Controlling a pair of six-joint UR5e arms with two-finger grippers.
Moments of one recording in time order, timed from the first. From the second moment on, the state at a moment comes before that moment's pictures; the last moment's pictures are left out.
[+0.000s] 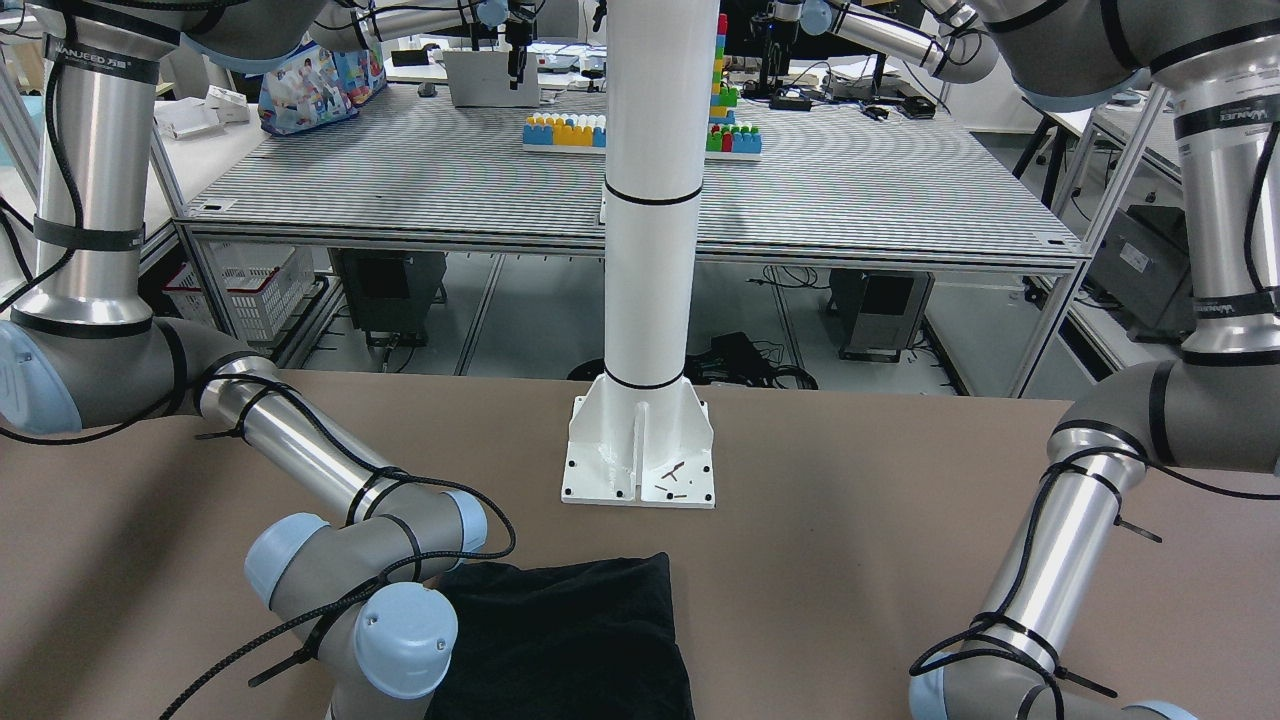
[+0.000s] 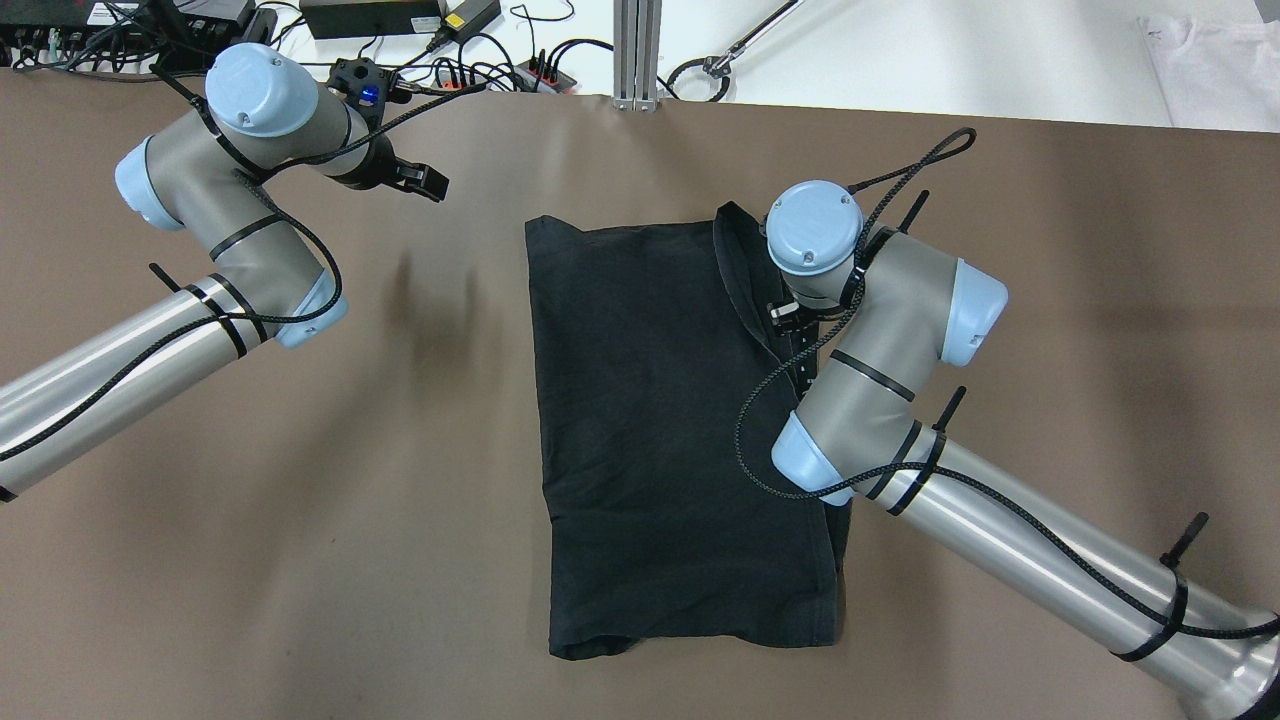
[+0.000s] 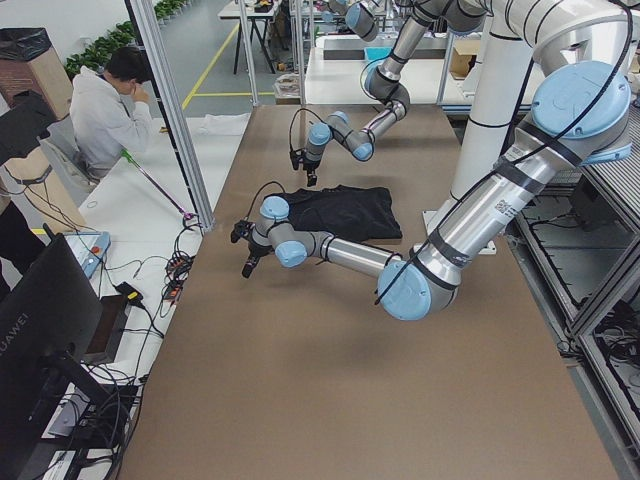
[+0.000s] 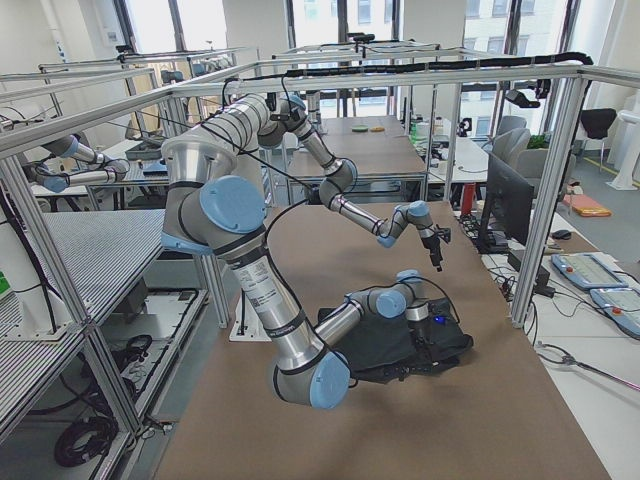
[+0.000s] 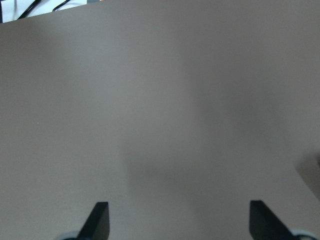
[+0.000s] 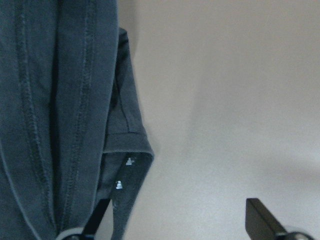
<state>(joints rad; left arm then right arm) -0.96 -2.35 -1.05 -2.24 -1.90 -0.74 0.75 -0.85 1.44 -1.66 1.65 0.66</state>
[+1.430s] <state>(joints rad) -0.96 -2.34 -1.05 -2.24 -1.90 -0.74 0.70 -0.68 1.17 -1.53 1.67 0.76</state>
